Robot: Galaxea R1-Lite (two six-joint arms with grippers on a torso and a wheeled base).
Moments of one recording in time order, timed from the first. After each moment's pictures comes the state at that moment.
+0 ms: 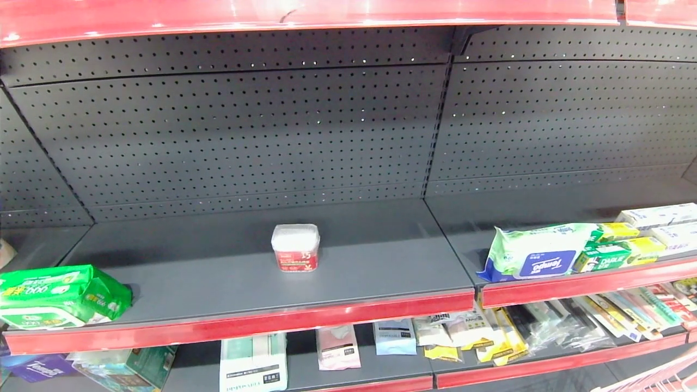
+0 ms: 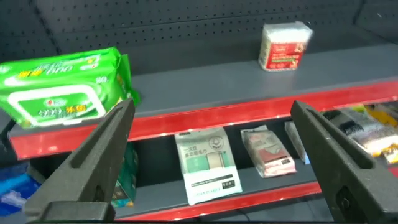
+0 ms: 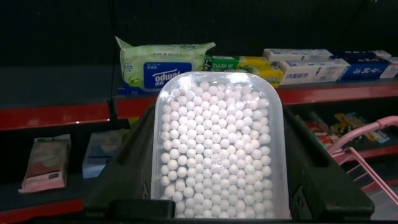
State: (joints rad) left arm 0.00 0.00 0.00 0.00 -0.06 0.04; right arm -0.17 0.13 -0.28 0.14 0.00 -0.15
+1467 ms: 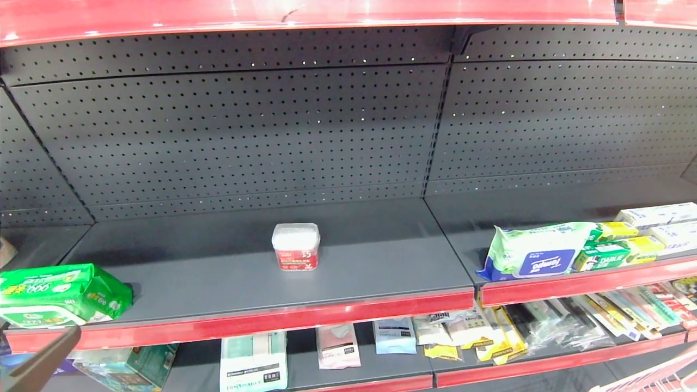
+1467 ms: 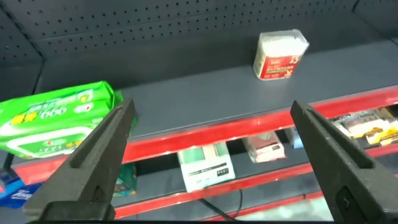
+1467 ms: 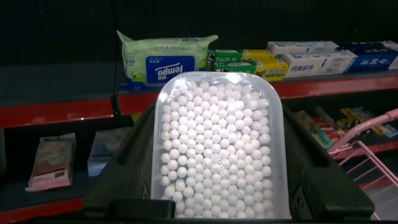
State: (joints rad) left arm -0.03 0.61 -0.34 -0.07 -0.07 0.05; right arm -0.17 0.10 -0.24 0.13 0.01 -0.12
